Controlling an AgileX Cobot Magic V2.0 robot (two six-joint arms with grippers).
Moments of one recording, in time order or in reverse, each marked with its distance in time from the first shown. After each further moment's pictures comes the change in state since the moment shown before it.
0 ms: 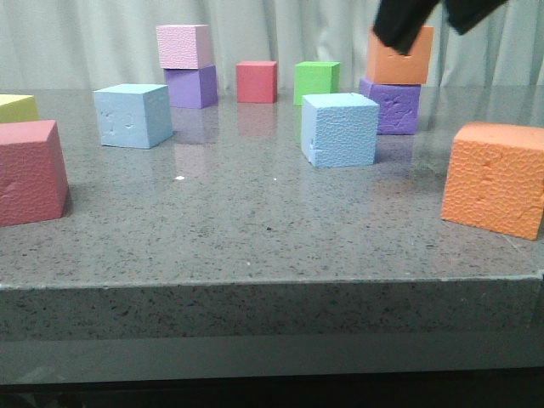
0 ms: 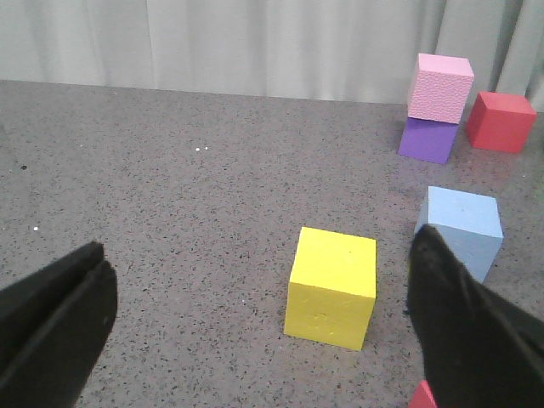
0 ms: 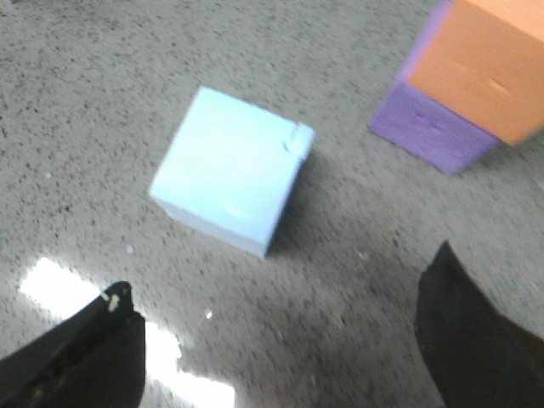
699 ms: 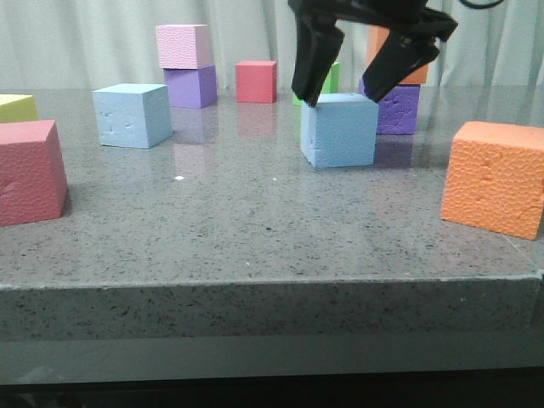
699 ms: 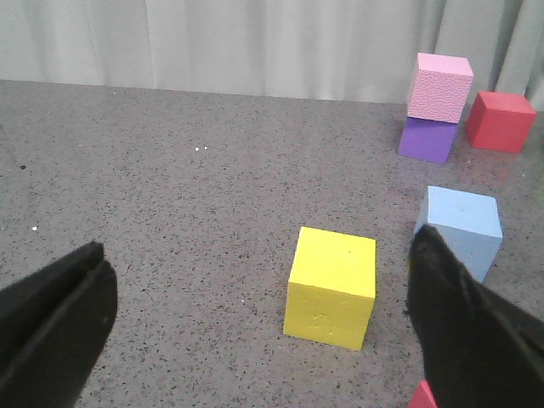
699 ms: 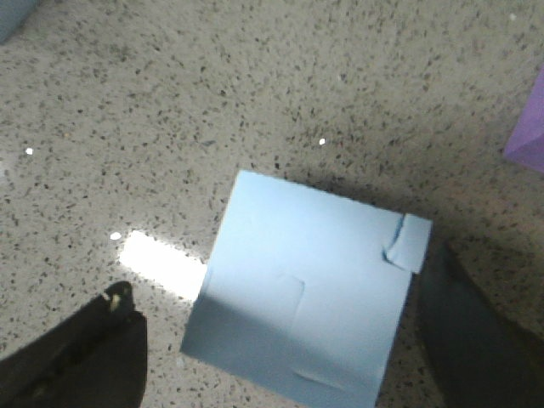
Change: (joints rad) left arm 0.000 0.000 0.000 0.000 0.000 0.000; right arm 0.023 0.301 -0.213 0.111 0.060 0.123
